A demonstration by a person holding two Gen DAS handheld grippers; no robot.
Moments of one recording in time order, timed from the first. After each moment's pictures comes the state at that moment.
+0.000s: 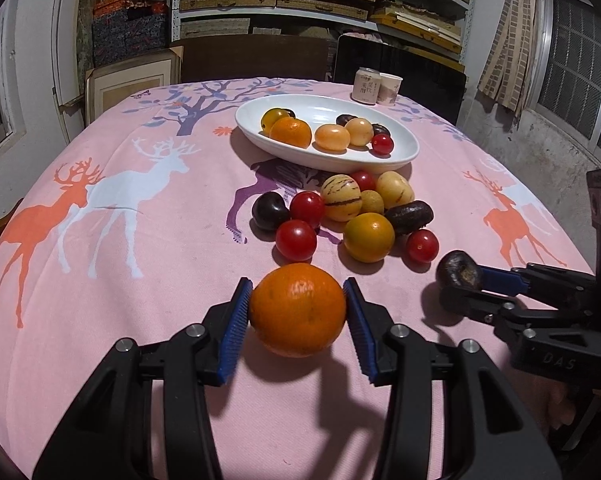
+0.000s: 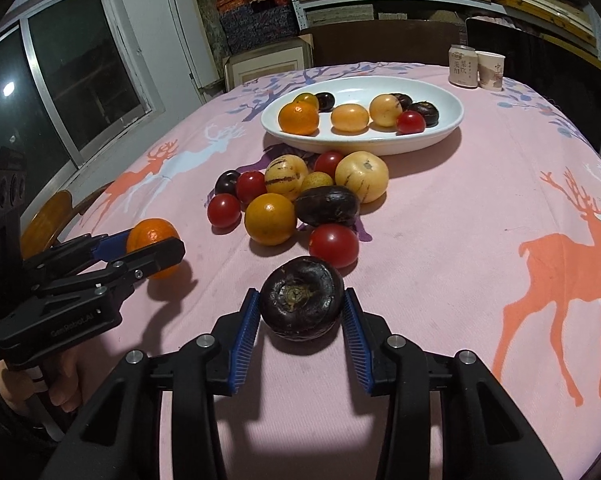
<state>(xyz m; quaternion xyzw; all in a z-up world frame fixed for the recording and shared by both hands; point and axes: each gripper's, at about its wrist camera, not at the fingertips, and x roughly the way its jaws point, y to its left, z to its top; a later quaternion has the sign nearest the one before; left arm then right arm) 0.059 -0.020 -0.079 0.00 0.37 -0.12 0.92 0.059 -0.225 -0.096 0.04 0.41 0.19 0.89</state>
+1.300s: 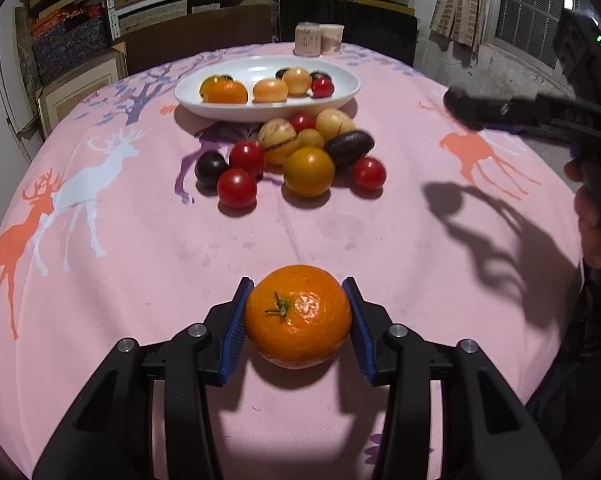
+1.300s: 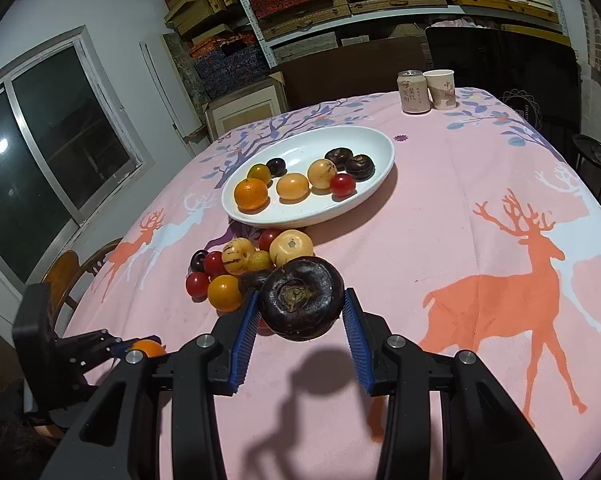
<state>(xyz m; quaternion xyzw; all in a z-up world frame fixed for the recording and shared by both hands) 0.030 -0.038 -0.083 0.09 0.41 -0.20 0.89 0.073 -0.298 -0.052 0.11 0.37 0.17 0.90</state>
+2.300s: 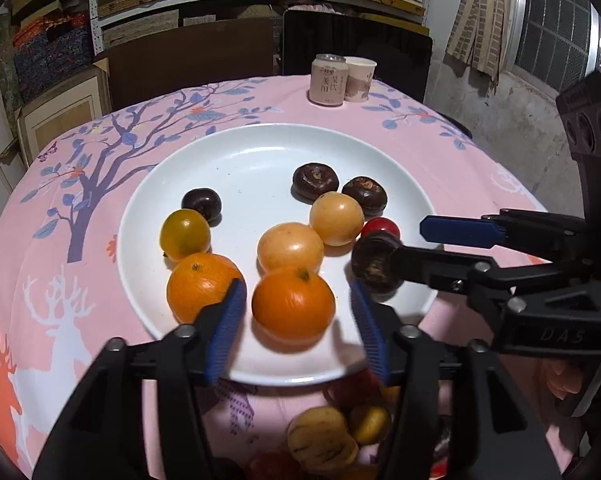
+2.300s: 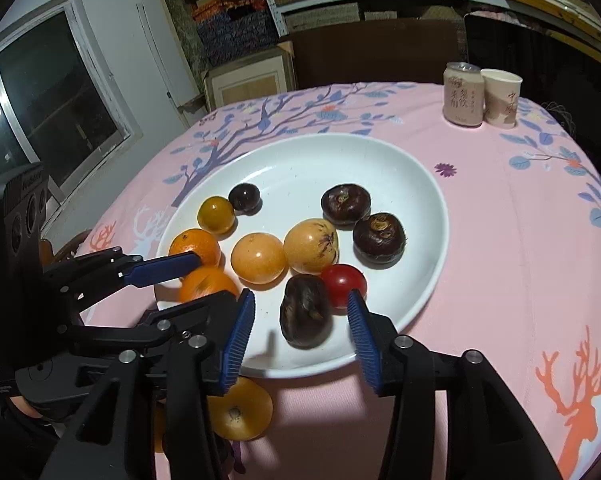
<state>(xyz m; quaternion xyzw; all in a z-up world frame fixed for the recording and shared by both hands) 0.249 -0.096 -0.058 0.07 0.40 -0.20 0.89 0.233 -0.268 -0.064 0.06 0.40 0.19 0.89</state>
